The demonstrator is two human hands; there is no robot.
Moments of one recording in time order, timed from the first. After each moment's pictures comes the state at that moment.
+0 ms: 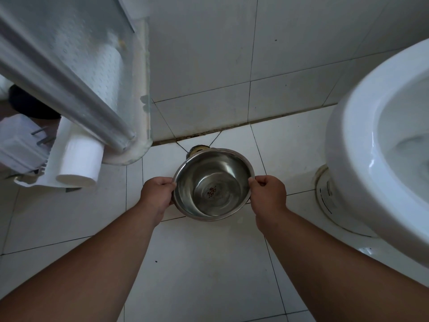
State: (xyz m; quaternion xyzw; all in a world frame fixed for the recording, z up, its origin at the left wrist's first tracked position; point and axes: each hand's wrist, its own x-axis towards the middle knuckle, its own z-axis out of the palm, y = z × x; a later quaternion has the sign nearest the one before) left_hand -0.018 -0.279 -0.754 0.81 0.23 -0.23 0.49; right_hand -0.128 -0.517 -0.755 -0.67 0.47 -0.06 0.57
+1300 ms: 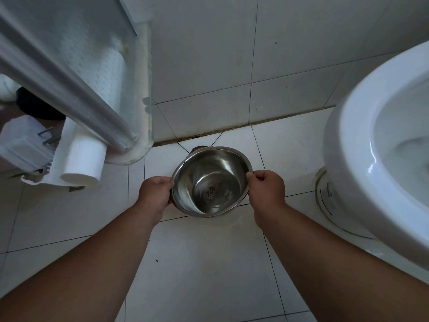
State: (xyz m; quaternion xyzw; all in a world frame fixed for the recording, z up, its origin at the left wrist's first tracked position) left_hand -0.017 -0.276 -0.749 0.79 0.25 -0.21 0.52; right_hand -0.121 -0.516 -0.731 -0.67 0.46 -0.06 0.59
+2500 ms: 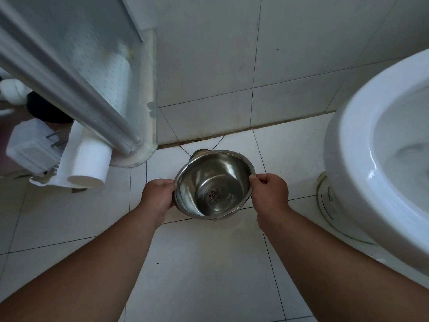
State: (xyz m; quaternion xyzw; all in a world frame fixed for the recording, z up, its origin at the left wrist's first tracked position) left_hand -0.019 -0.280 -0.744 0.78 0.26 -0.21 0.53; right_hand -0.122 -0.521 -0.728 -0.67 0.45 -0.07 0.58
